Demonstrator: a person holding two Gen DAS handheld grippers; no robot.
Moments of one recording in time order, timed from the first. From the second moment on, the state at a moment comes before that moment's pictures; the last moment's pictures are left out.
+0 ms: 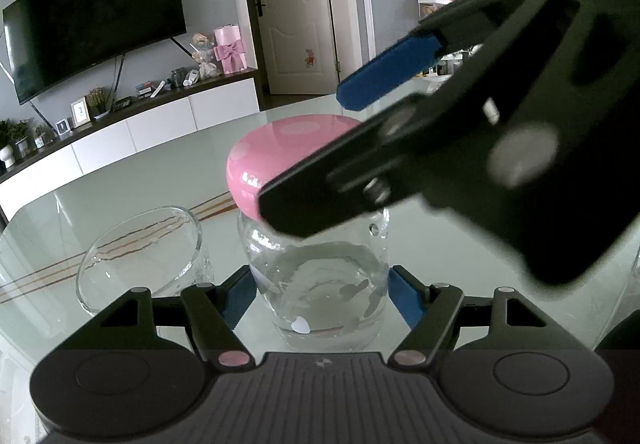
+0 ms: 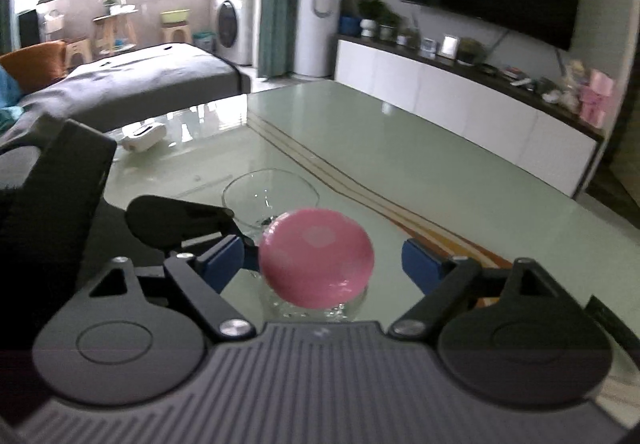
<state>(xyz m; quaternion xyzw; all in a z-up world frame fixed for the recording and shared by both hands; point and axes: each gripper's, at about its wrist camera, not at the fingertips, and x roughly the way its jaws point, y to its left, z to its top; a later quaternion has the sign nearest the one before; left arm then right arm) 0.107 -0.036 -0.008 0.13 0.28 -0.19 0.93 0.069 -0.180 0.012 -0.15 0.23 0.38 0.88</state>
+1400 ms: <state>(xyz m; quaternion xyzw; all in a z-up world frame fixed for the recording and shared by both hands) 0.103 -0.025 -0.010 0.13 0.28 -0.20 0.93 0.086 -0.189 0.010 -0.18 0.22 0.47 0.84</state>
